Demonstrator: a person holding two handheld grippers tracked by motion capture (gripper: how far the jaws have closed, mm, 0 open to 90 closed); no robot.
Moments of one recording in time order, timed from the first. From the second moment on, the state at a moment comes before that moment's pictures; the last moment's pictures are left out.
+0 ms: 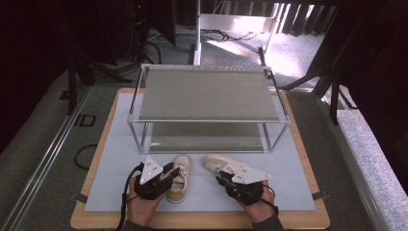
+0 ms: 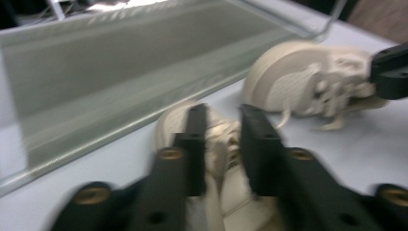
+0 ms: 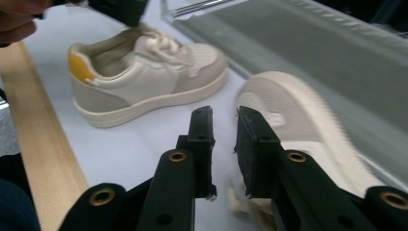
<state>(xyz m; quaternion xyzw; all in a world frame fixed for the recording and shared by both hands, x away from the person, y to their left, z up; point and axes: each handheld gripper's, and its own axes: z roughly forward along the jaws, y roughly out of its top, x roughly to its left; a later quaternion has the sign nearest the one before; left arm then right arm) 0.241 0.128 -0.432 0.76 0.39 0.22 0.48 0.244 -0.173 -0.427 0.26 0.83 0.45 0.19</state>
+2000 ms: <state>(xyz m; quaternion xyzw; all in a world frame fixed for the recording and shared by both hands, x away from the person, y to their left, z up) 0.243 0.157 -0.434 0.73 0.43 0.21 0.48 0.269 -0.211 -0.435 0.22 0.86 0.40 0.24</state>
